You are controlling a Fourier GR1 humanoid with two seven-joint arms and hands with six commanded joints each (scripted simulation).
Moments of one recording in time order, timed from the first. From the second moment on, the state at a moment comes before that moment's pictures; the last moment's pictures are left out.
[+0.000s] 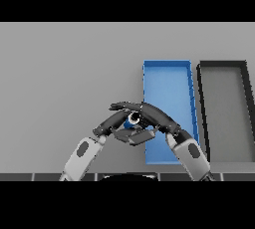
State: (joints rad) left arm -0.21 0.00 -0.47 -1.57 -0.04 -0.34 -0.02; right arm -0.33 -0.15 0.40 -1.99 -0.06 0.36 0.42
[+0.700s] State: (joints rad) left arm -0.22 -0.03 -0.46 -1.56 -0.06 -0.35 -0.07; right arm -0.32 -0.05 0.40 -1.95 -0.05 0.36 0.33
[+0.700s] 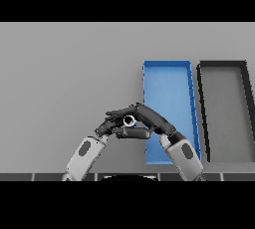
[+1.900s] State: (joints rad) left arm -0.22 -0.03 -0.42 -1.53 -0.12 -0.39 0.10; right arm -0.30 0.11 0.30 -2.00 -0.01 0.40 0.34
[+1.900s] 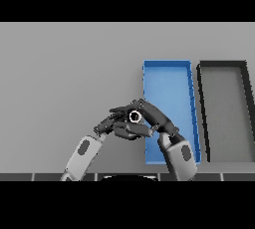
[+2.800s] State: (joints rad) left arm -0.17 0.01 -0.43 -1.61 -0.12 -0.39 0.12; right arm -0.71 -0.13 -0.25 -1.93 -0.27 0.17 0.61
